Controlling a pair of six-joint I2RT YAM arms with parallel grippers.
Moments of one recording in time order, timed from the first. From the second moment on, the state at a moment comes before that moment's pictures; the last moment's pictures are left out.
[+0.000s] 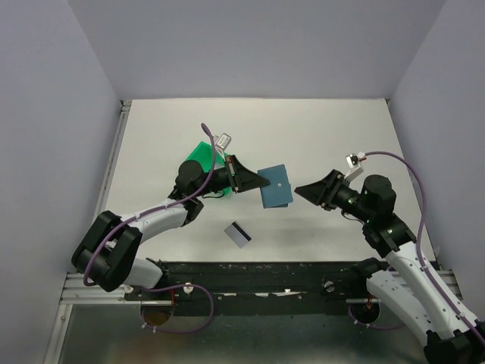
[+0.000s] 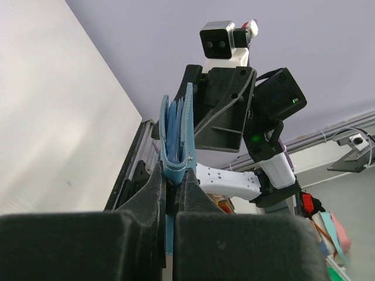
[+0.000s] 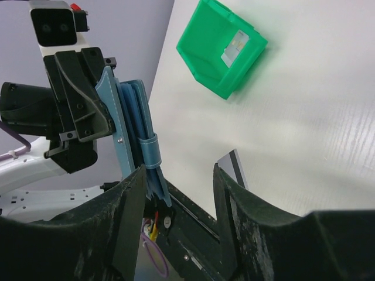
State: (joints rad) left arm -0.58 1.37 0.61 0.95 0.72 -1.24; right arm 0.37 0.65 0.57 -0.15 -0.42 0.86
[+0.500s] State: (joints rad) left arm -0.58 1.40 0.61 0.99 0.73 -1.27; right arm 0.37 0.69 0.57 -0.12 -0.44 0.86
